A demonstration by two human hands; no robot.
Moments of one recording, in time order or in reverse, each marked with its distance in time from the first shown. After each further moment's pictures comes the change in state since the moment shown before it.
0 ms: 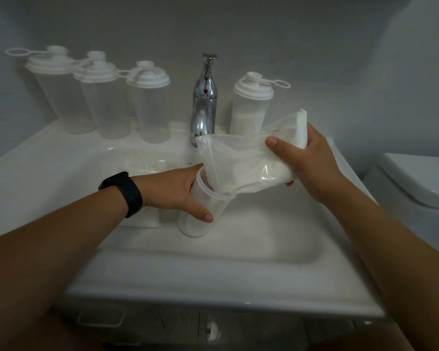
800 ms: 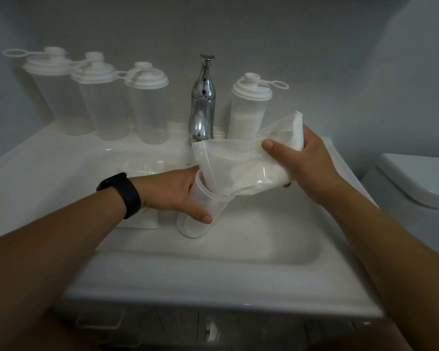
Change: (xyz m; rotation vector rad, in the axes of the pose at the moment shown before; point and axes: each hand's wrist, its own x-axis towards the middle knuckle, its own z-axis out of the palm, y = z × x) left_hand 0.001 -0.002 0.001 0.003 0.007 0.011; right_hand 0.000 0.001 0.001 0.004 -0.012 0.000
